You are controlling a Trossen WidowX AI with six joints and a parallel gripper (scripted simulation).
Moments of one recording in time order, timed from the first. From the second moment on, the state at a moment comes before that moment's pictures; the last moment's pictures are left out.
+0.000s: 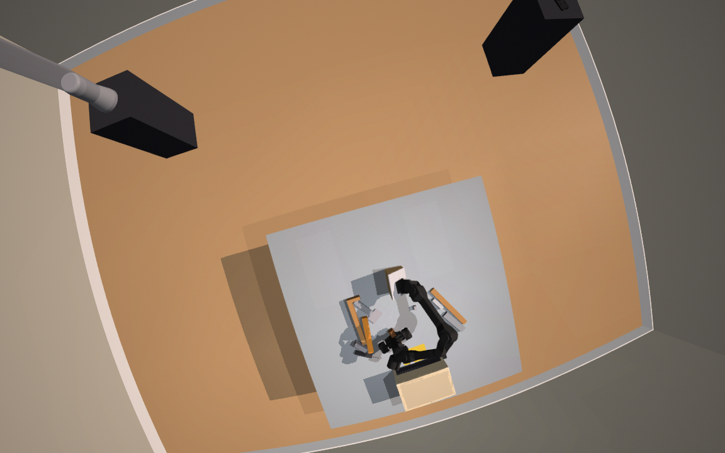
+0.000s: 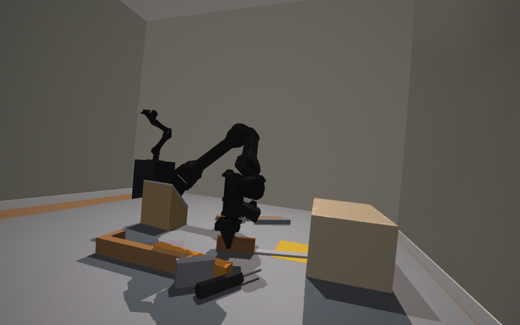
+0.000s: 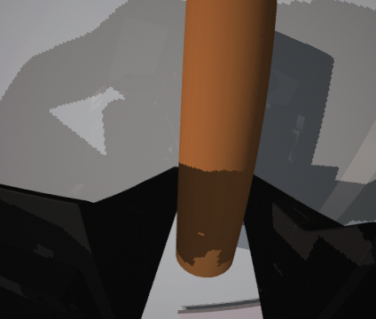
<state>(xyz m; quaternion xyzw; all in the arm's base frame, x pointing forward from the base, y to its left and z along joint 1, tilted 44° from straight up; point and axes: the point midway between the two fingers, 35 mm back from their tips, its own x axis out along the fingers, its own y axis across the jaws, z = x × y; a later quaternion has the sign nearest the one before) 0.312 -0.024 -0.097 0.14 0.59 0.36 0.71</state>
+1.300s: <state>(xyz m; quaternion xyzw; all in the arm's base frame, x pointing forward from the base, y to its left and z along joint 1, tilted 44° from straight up) 0.257 -0.042 -0.117 0.14 0.59 0.36 0.71</state>
